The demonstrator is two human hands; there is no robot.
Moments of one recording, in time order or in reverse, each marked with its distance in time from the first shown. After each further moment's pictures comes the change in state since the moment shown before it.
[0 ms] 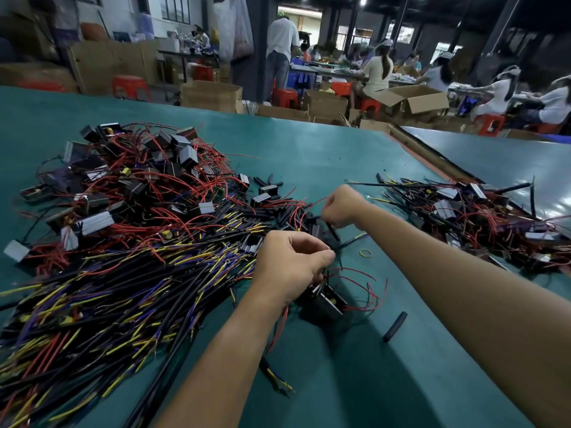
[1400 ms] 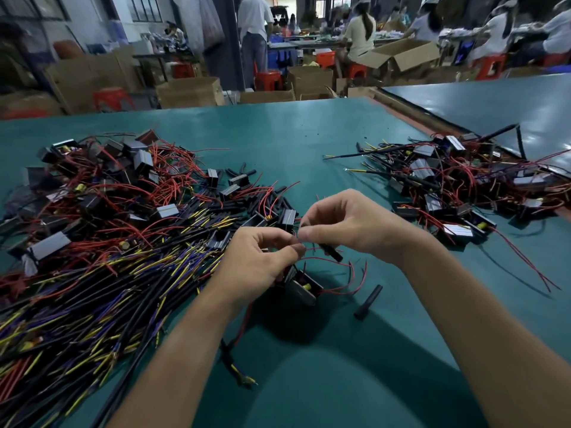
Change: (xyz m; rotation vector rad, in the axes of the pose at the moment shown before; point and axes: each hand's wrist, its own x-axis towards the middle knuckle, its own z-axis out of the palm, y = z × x) left_hand -0.001 -0.006 0.008 0.186 -0.139 0.081; right_hand -0.123 0.041 -0.024 0.869 -0.261 -0.413
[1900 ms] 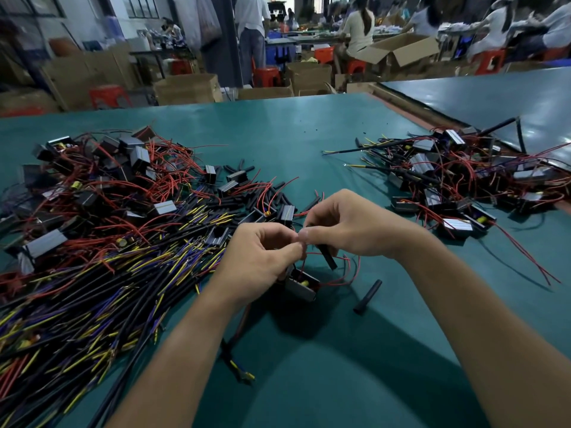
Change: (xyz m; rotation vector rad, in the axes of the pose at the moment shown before) left_hand 0.000 -0.002 0.004 -0.032 -0.018 0.044; right_hand 0.000 0.003 0.000 -0.266 -0.013 0.037
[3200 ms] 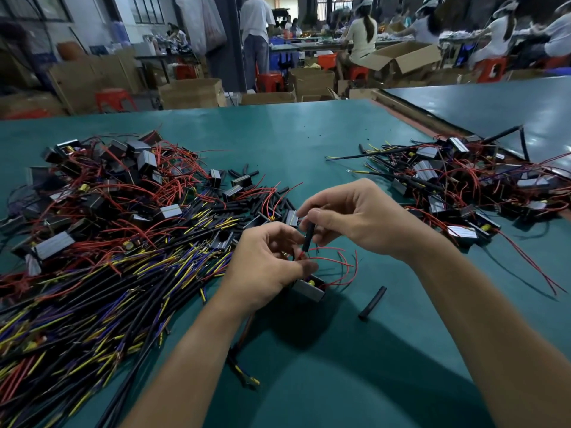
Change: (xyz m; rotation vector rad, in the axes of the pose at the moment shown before) left_hand 0.000 0.000 0.003 -0.034 0.052 -0.045; right_hand -0.003 -0.010 -0.002 0.243 0.112 -0.133
